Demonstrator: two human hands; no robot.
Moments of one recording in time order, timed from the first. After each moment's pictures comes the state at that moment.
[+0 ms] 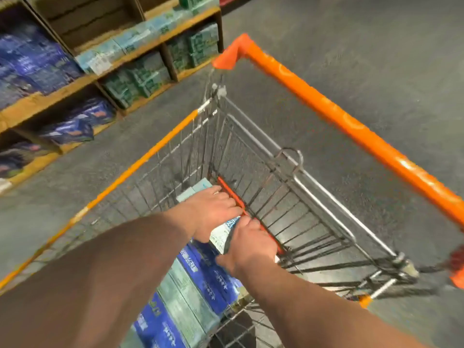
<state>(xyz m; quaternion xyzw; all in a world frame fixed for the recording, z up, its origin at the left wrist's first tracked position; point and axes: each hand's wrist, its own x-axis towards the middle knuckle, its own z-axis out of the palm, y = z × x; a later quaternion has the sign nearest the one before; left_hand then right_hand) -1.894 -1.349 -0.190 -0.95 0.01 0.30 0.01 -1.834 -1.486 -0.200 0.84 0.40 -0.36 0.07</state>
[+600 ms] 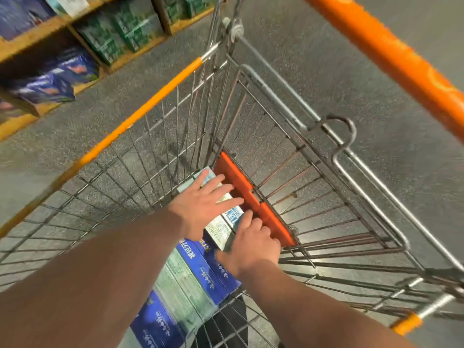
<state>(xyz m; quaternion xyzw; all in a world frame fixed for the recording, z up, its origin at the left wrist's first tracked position) -1.932 -1.347 -0.269 -0.94 -0.06 0.33 0.01 -1.852 -1.495 -0.257 0.83 0.40 -0.37 0.13</state>
